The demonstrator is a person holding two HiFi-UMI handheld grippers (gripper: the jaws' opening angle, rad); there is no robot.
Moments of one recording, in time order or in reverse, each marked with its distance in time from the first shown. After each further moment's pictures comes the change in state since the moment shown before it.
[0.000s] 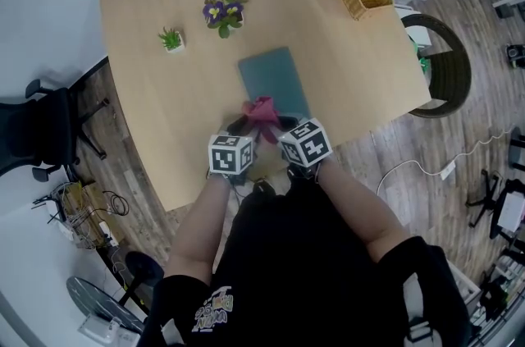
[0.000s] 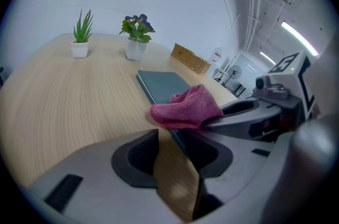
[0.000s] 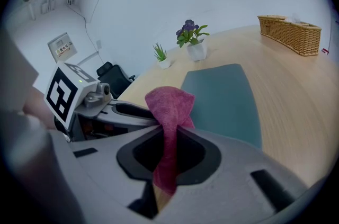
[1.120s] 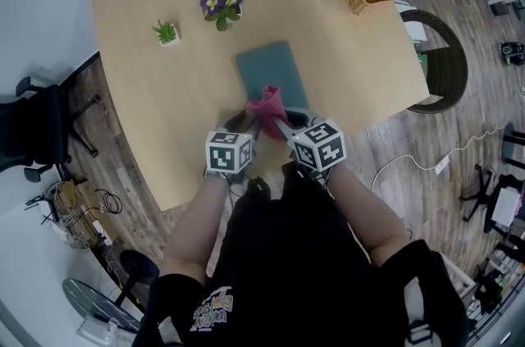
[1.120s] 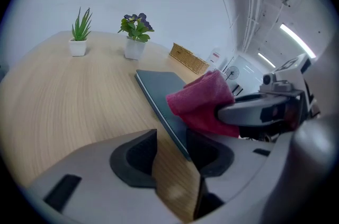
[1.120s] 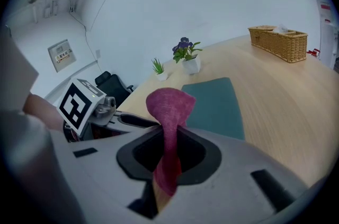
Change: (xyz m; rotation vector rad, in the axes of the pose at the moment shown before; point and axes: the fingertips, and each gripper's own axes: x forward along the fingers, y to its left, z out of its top) left arm -0.001 -0.003 0.000 -0.007 0.002 -0.032; right arm -0.030 -0.005 0.017 0.025 -0.122 -0.032
